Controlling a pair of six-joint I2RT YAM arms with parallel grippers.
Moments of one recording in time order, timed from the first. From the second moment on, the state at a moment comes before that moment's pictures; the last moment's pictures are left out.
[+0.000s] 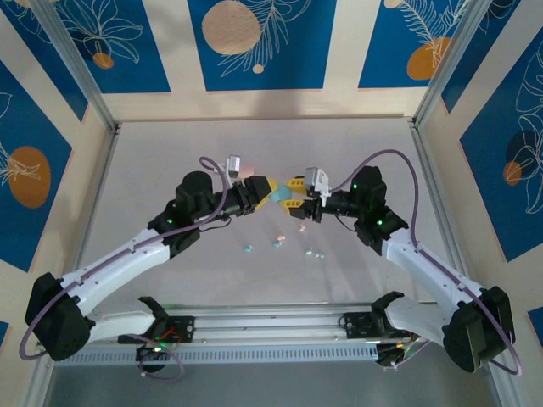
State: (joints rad) left arm -0.74 1.16 0.87 0.17 0.39 -1.17; right arm 0.46 1.07 0.77 0.16 -0.85 -0.24
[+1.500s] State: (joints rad) left arm -0.73 1.03 0.88 0.07 0.61 0.00; right arm 0.46 1.22 1.12 -0.27 -1.21 -0.33
